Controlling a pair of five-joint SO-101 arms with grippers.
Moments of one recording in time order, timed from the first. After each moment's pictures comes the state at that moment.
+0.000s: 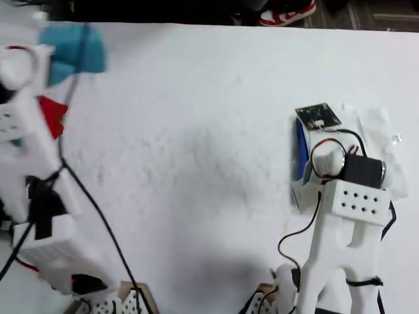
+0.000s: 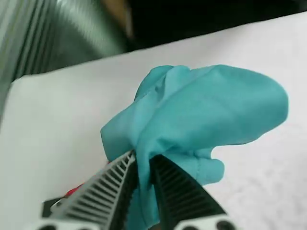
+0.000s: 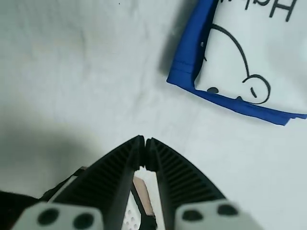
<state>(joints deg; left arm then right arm) -15.3 13.4 -63.8 102.3 -20.7 10.5 -37.0 28.1 98.1 28.4</state>
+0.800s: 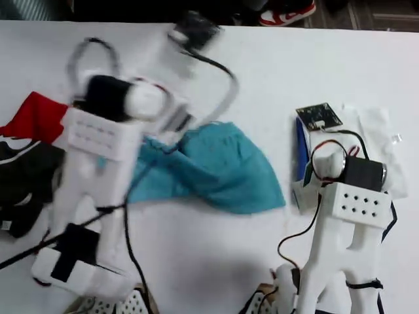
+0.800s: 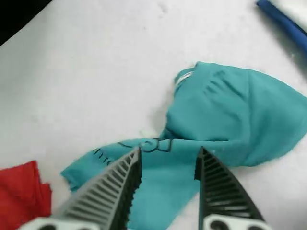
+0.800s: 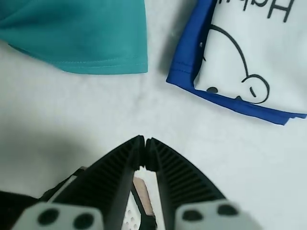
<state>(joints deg) 12.0 -1.2 -32.9 102.4 -17.5 10.2 -37.3 28.3 98.1 28.4</state>
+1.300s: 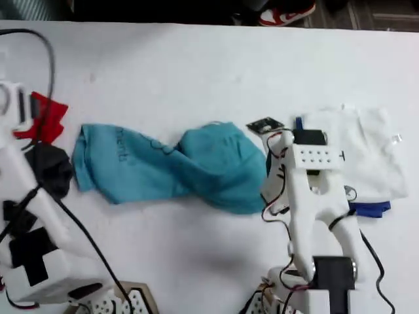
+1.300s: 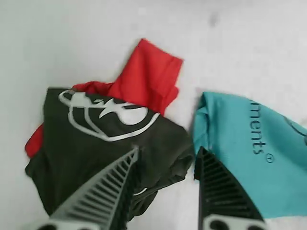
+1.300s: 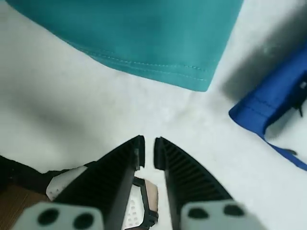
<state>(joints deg) -33.6 -1.3 -32.9 102.4 -17.5 -2.7 -12.0 31.4 89.4 28.4</state>
